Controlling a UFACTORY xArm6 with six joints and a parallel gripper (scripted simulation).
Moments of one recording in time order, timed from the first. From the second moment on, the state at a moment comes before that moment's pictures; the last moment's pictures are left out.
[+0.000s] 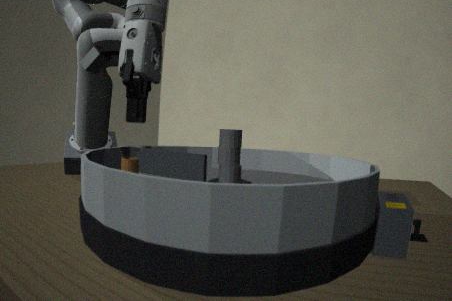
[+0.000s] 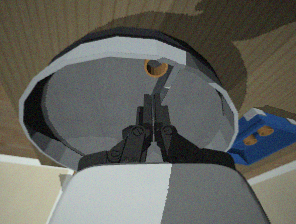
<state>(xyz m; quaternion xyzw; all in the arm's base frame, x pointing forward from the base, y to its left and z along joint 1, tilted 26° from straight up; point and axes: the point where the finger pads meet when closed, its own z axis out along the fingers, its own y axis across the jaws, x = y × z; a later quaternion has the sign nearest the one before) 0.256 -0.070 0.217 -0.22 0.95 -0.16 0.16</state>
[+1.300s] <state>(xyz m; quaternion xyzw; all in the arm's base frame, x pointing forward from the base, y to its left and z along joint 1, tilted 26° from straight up) 0.271 -0.079 0.182 -0.22 0.95 -0.16 0.16</state>
